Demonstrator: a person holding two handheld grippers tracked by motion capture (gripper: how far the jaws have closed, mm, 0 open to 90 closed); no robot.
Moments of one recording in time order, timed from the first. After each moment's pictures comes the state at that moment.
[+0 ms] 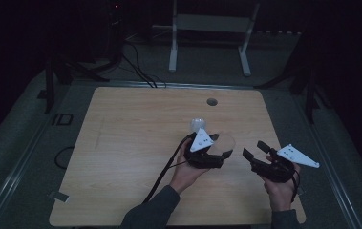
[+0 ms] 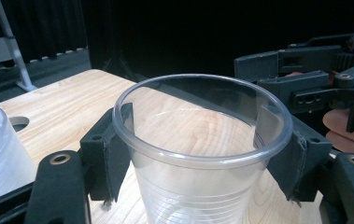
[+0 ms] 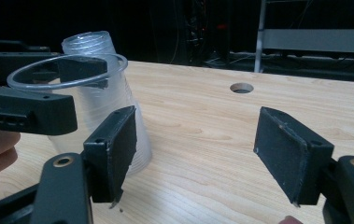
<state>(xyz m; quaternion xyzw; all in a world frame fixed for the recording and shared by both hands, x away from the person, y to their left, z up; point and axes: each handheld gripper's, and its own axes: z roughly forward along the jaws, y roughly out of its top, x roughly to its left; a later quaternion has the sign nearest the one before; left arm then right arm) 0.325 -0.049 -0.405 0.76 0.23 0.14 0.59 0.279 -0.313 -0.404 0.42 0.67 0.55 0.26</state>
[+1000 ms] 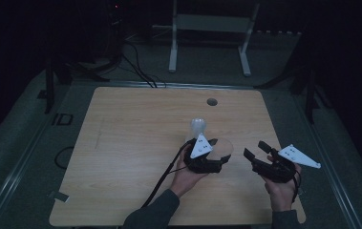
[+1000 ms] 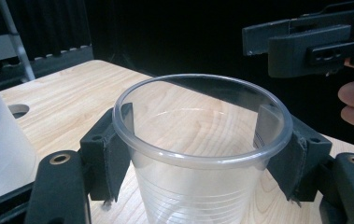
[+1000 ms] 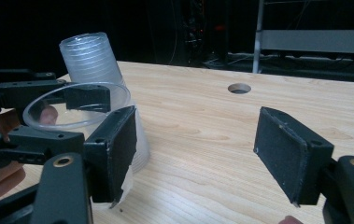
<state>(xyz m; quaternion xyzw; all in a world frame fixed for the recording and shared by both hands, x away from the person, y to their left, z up) 0.322 -0.050 -0.428 0.76 0.23 0.15 0.58 0.279 -0.315 -0.404 0.43 0.67 0.55 0.26</state>
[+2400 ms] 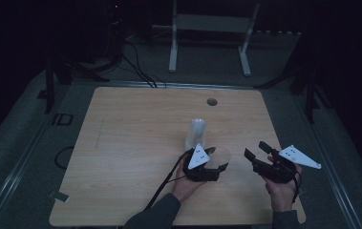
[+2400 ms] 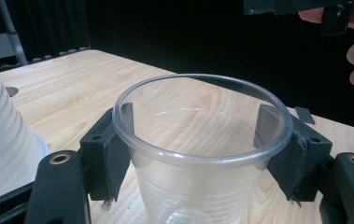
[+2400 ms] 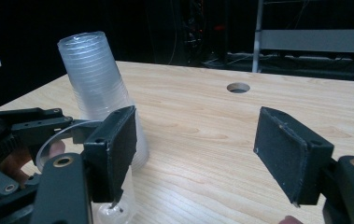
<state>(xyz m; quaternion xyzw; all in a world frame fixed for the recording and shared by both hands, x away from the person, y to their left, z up) 0.313 -0.050 -0.468 0.75 0.23 0.15 0.60 0.278 -0.317 -0.406 0.43 0.67 0.55 0.26</state>
